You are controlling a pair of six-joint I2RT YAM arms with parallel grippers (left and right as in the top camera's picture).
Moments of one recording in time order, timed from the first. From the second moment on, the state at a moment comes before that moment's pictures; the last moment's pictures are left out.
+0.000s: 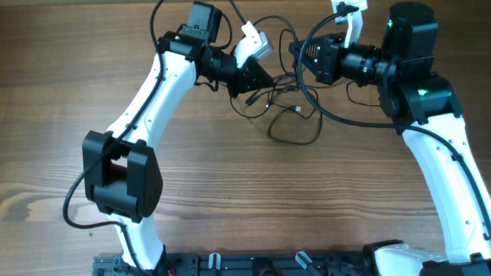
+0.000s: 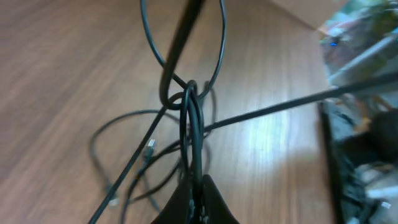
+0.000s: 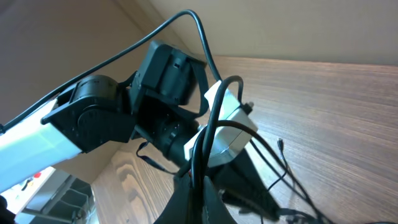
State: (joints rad) left arm -0.32 1.99 1.72 -0.85 0.94 0.60; right arm 0.18 1.43 1.39 -0.40 -0.82 0.31
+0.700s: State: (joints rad) left arm -0.08 1.79 1.72 -0.86 0.80 0.45; right arm 0.18 1.45 1.39 -0.77 -0.04 0.35
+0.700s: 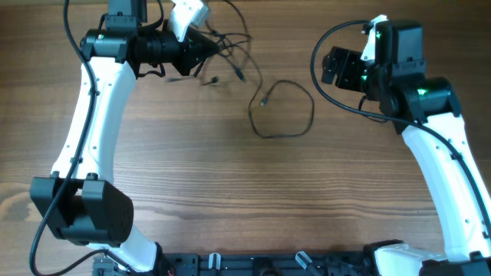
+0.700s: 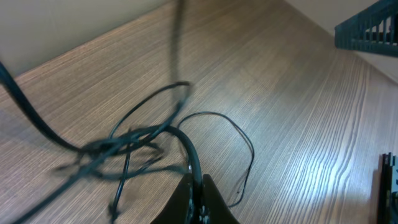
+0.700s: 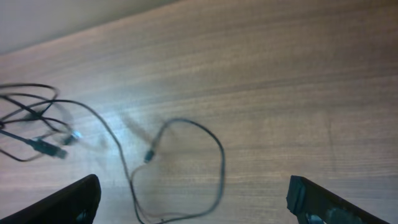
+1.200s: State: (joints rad) left arm -0.09 1.70 1.72 -0.67 0.84 0.29; right arm 0.20 1.57 1.39 -0.65 -0.68 0.06
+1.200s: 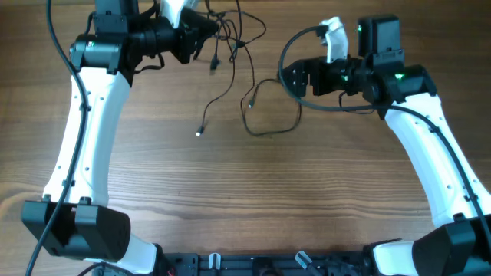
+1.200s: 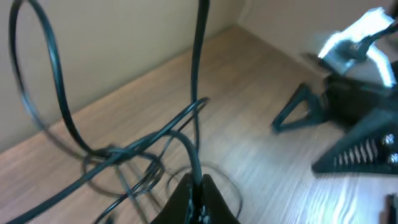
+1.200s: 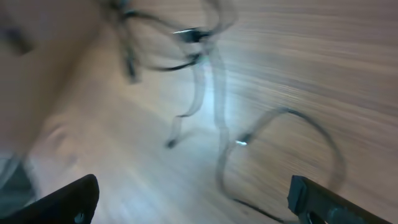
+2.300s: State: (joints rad) left arm -0.04 1.68 1.72 -0.54 1.22 0.22; right arm 0.28 1.85 1.39 -0.49 -0.66 0.03
